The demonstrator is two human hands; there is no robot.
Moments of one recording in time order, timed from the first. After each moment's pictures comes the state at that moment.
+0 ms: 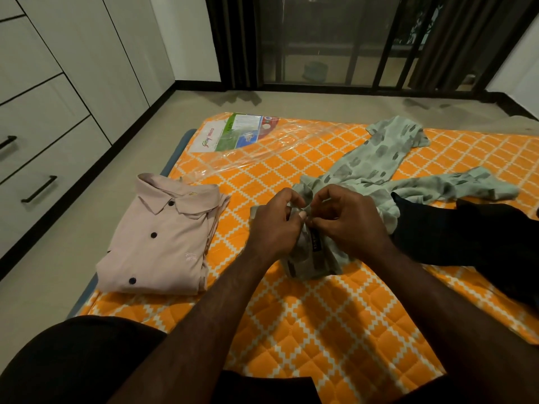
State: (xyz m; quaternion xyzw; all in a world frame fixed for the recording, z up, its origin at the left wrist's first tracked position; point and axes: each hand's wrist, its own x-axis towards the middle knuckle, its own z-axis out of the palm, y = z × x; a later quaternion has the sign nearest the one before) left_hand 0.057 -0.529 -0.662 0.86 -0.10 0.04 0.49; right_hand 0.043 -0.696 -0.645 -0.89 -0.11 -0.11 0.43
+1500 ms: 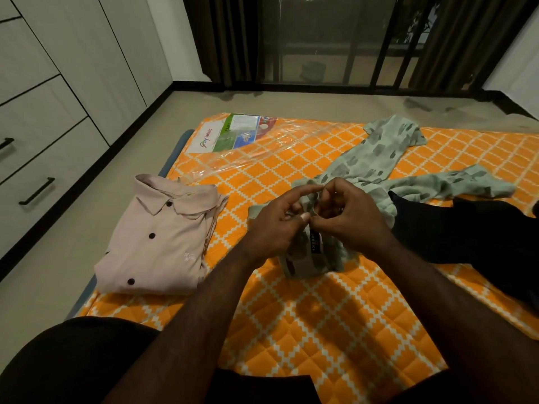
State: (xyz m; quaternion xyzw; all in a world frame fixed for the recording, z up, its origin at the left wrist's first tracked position) left_hand 0.054 -0.520 -0.647 0.79 -0.19 -0.07 0.58; right_hand 0.044 -0.704 -0.640 -0.85 -0.11 -0.07 0.51
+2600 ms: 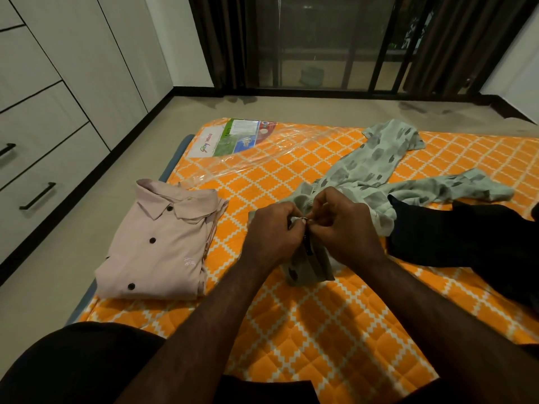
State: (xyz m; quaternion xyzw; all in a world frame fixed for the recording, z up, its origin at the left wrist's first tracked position) left_hand 0.057 -0.527 -0.663 0.89 -0.15 0.10 0.41; right_hand 0.038 -0.689 -0.653 -0.88 -0.12 -0.18 0.42
